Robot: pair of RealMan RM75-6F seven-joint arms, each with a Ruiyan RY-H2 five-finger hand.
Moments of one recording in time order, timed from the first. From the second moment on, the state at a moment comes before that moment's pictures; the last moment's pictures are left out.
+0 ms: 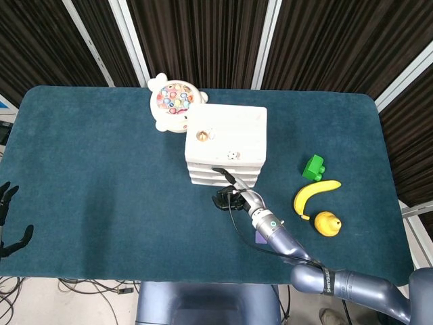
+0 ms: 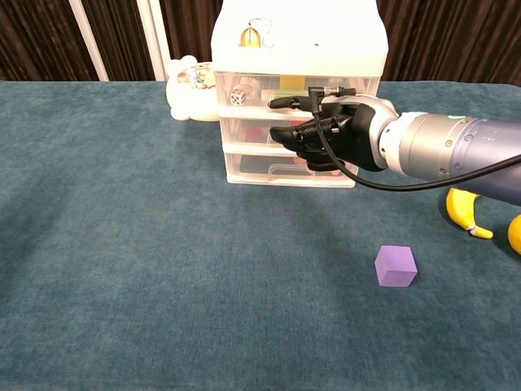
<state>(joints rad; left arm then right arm) -0.04 -1.07 -0.06 -1.71 1.45 1.52 -0.09 0.73 -1.61 0.41 -1.59 -0.96 0.68 0.56</state>
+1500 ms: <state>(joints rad) -0.03 -1.07 -0.07 -1.71 1.44 1.53 -0.07 0.73 -1.58 0.43 -1.59 -1.05 0.58 0.70</state>
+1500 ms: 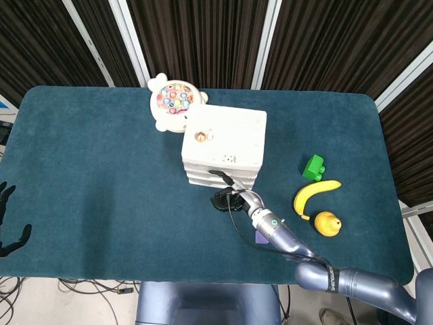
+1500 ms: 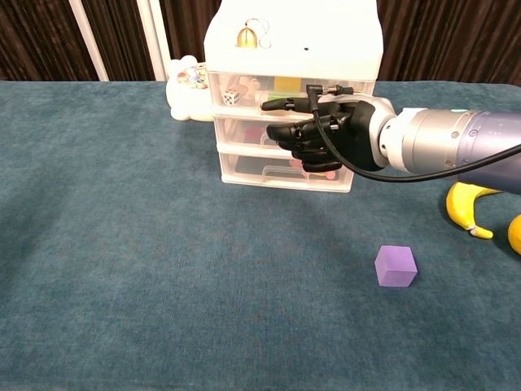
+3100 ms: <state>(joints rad) -0.03 -1.08 -0.08 -1.71 1.43 1.53 -0.07 0.67 -1.57 0.35 -1.67 -1.14 0.65 0.73</state>
